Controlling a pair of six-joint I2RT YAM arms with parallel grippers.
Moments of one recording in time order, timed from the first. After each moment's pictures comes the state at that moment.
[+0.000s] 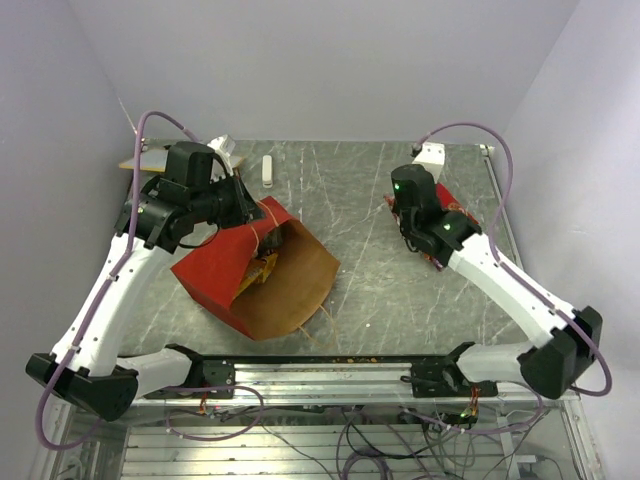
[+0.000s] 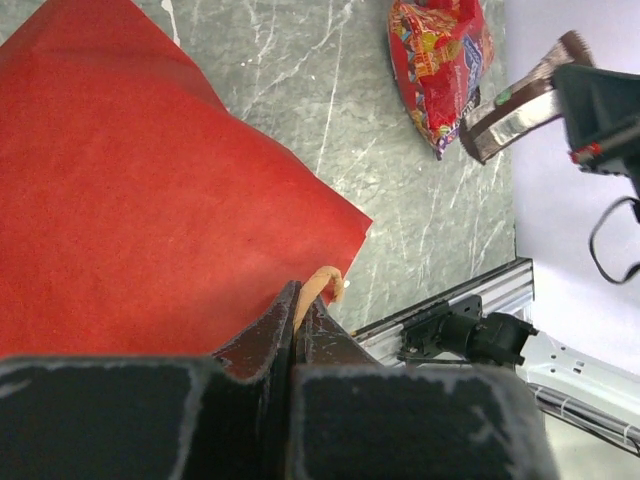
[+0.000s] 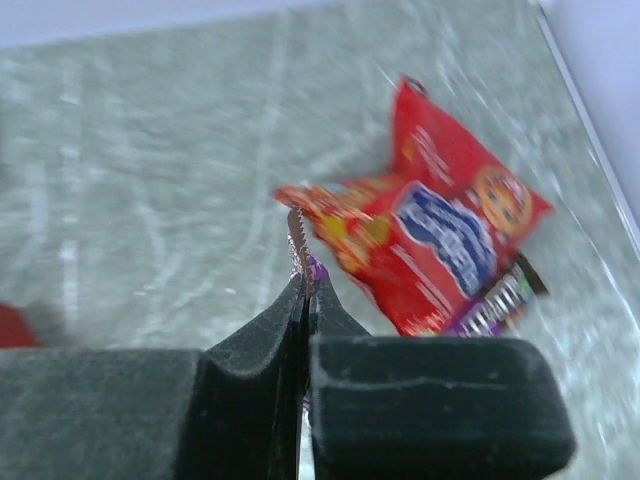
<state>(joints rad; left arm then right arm) -0.40 1.18 1.46 -0.92 0.23 -0.59 0.66 1.25 1.19 -0.36 0.73 0.29</state>
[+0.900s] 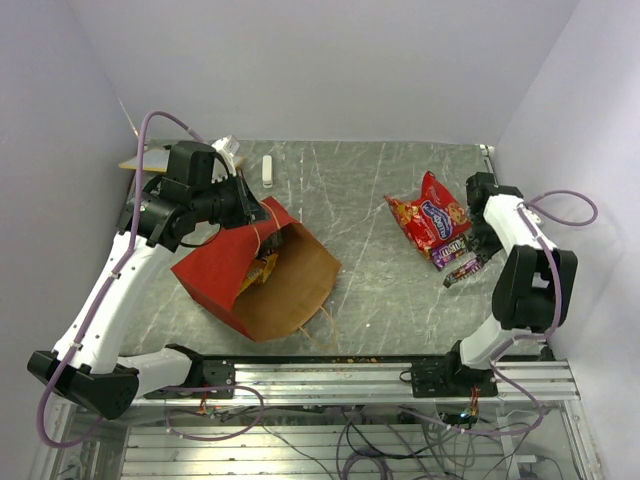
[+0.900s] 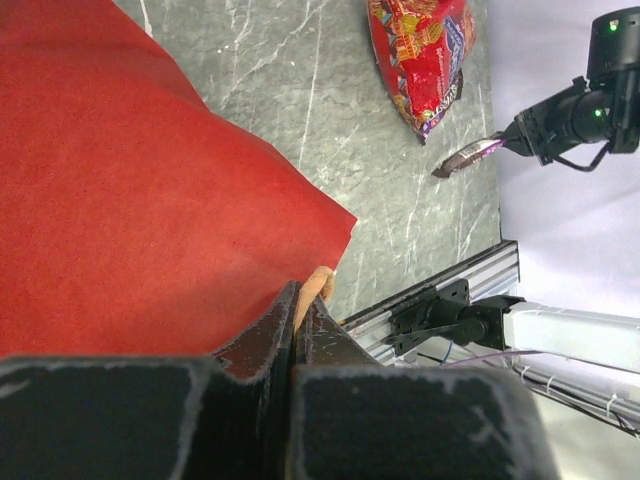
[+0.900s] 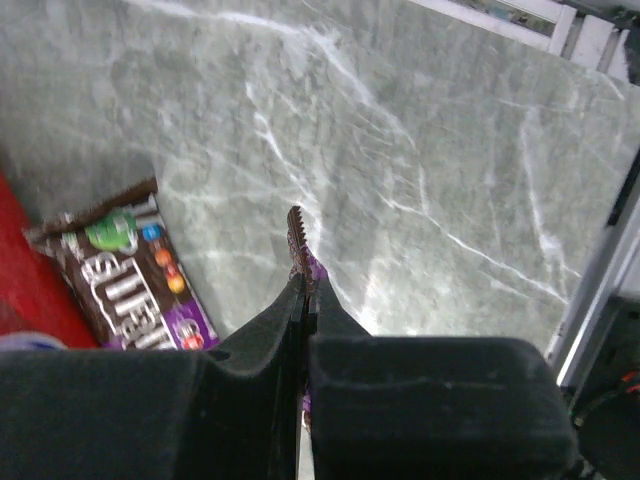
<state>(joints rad) -0.40 1.19 1.46 -0.91 0.29 -0.59 -0.09 1.63 1.22 -1.09 0.63 1.13</state>
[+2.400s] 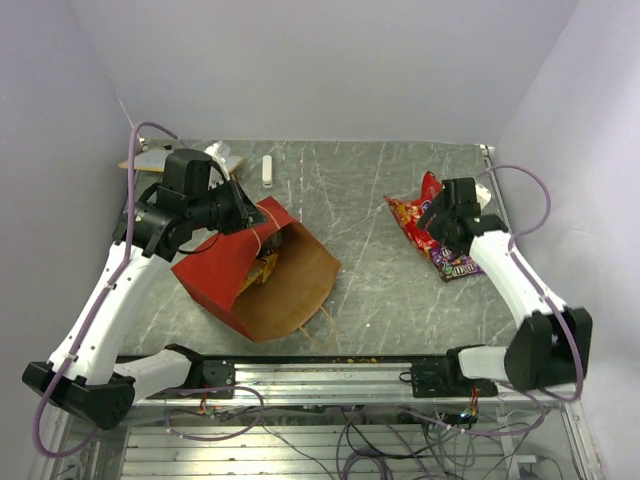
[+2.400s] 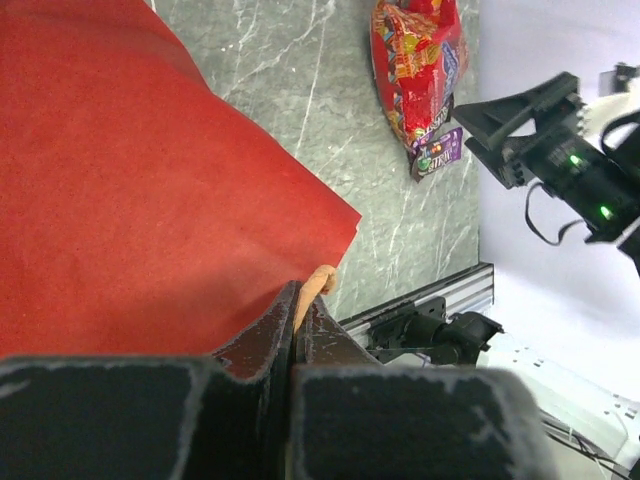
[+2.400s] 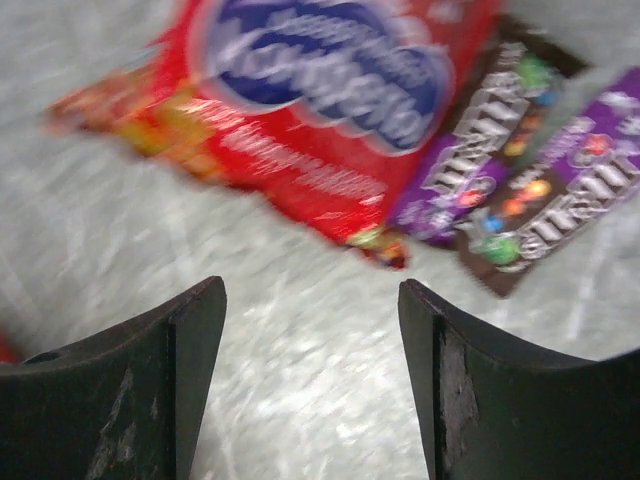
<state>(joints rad) -0.40 1.13 1.40 -0.88 0.26 -0.70 0.10 1.36 1.02 -0.63 0.28 0.70</state>
